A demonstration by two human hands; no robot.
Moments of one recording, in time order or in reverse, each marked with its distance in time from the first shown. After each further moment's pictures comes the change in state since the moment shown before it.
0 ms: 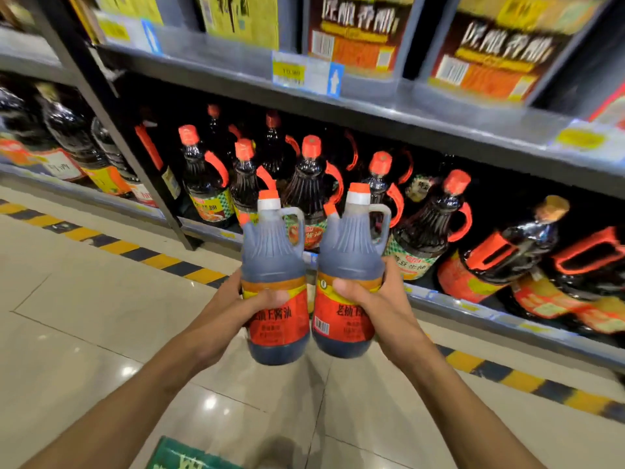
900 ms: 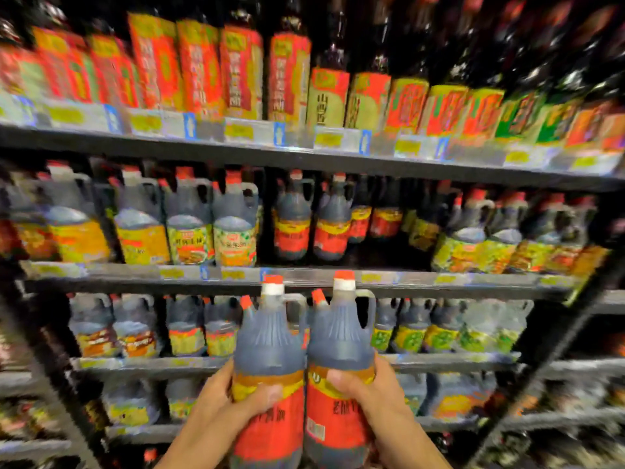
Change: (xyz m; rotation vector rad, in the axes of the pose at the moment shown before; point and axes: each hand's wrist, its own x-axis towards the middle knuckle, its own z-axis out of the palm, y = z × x) left_hand -0.260 0.691 0.110 0.021 -0.309 0.294; right_hand -0.282 -0.700 -0.024 0.041 0.236 -0.221
